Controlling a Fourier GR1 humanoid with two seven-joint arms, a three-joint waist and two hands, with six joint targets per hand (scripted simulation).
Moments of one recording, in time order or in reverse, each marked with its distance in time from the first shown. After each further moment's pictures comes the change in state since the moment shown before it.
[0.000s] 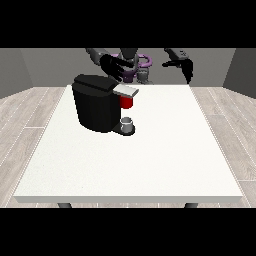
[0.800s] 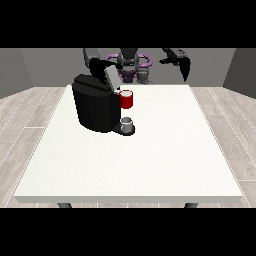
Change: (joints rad) left arm 0.018 -0.031 -0.019 -0.062 -0.015 -0.033 0.024; right arm 0.125 -0.056 -0.080 -0.049 -0.104 0.027 -0.056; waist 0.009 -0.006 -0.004
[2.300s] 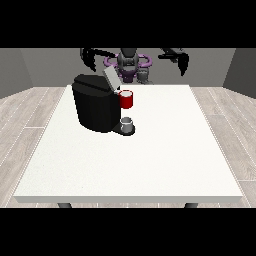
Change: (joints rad) left arm -0.092 -0.077 0.063 0.191 -0.064 -0.075 -0.025; right arm 0.257 -0.022 -0.004 -0.233 -0.084 -0.020 0.119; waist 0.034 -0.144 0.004
